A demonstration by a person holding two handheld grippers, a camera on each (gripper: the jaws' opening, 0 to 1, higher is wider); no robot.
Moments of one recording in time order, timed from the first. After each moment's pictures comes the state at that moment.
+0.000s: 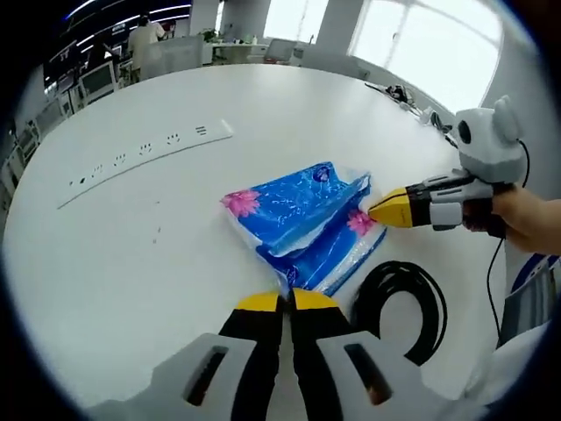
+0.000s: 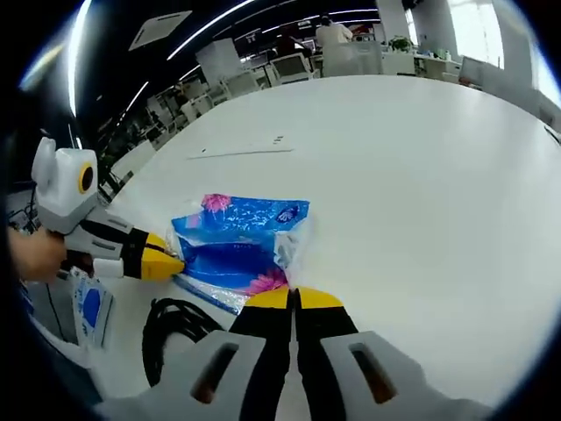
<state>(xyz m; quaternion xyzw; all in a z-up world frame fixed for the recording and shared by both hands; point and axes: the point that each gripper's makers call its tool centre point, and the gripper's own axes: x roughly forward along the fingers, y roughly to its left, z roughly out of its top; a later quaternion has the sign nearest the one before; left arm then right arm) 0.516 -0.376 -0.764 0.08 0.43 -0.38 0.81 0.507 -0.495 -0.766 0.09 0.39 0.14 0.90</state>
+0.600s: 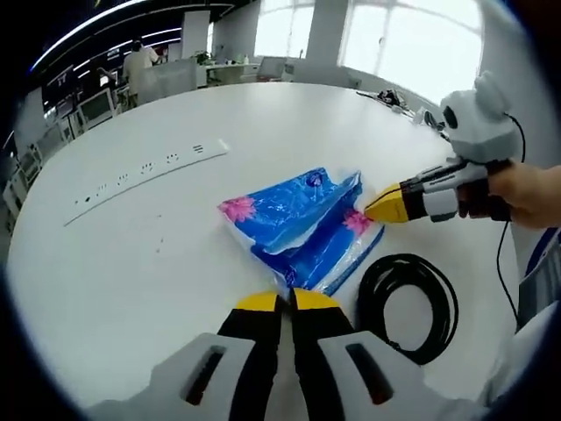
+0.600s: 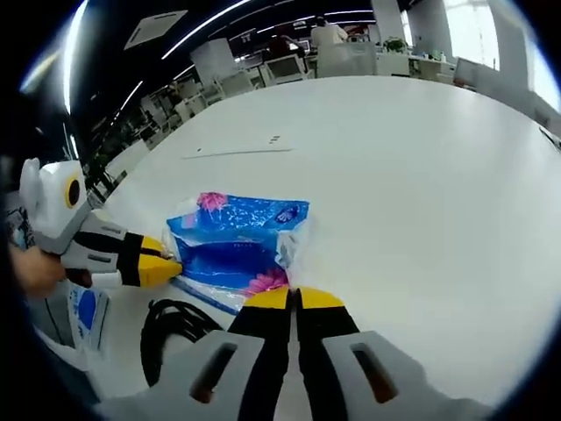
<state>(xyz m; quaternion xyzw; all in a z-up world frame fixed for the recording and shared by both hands) 0.515 -0.376 -0.763 0.11 0.37 -0.40 0.83 0.507 -0.492 -0.765 0.07 0.39 0.13 0.91</state>
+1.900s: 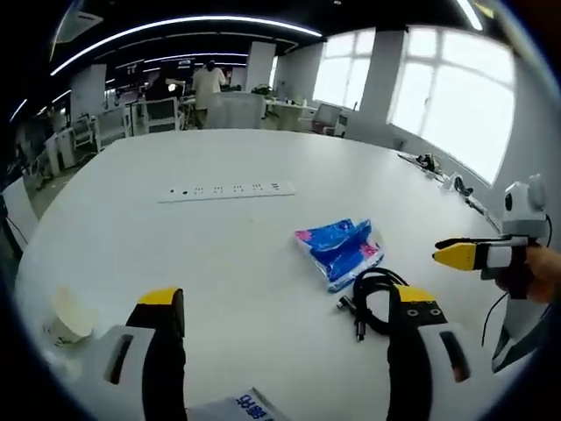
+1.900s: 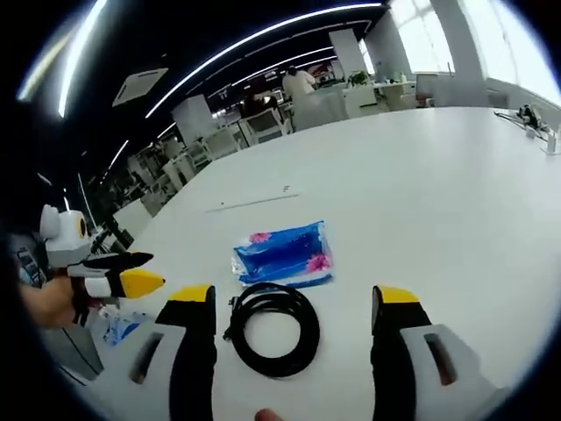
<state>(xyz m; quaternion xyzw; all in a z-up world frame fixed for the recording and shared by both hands) 0.480 -0.276 -0.675 0.00 0.31 -0.28 0.91 0.418 -0.471 -0.676 0.16 0.28 0.06 0.94</state>
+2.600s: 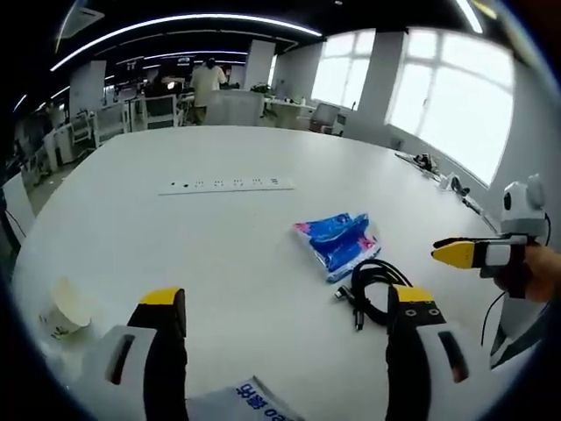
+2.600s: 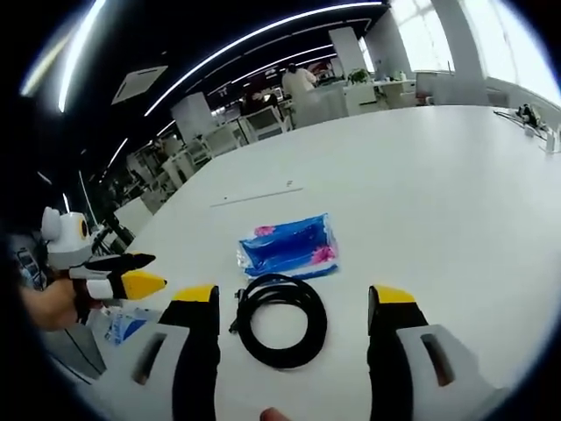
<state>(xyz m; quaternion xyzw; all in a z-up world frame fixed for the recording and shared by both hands) 0.473 -0.272 -0.684 -0.01 0.31 -0.29 0.90 0.414 -0.466 -0.680 0.16 0.29 0.06 0.94</state>
